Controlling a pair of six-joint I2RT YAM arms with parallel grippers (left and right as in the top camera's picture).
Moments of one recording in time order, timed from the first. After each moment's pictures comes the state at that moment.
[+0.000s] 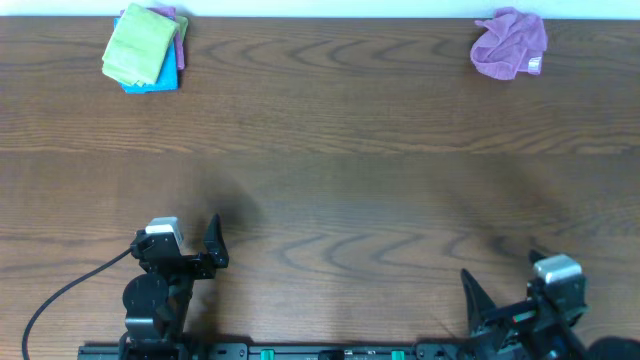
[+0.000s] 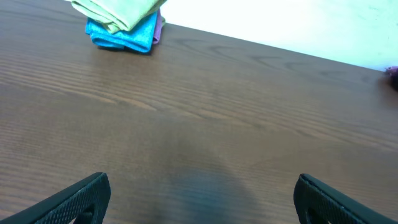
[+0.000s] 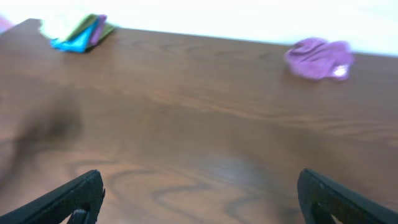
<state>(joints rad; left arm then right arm) -0.04 0.01 0.12 -0.42 0.04 -0.22 0.27 0.20 0.91 -1.10 -0.01 0.06</state>
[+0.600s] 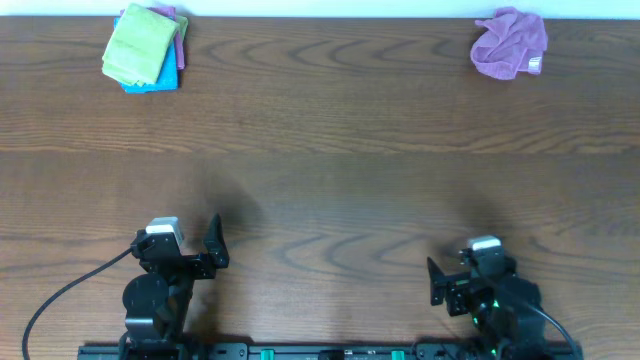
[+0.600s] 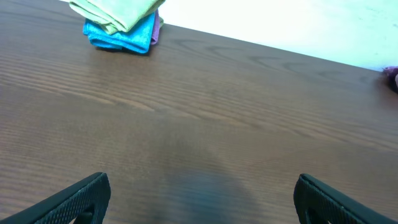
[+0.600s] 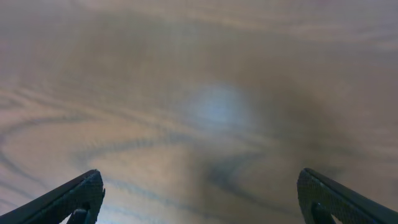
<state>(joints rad) -0.04 0.01 0.12 -0.41 0.04 -0.22 0.20 0.01 0.24 -0.86 -0.01 0.01</state>
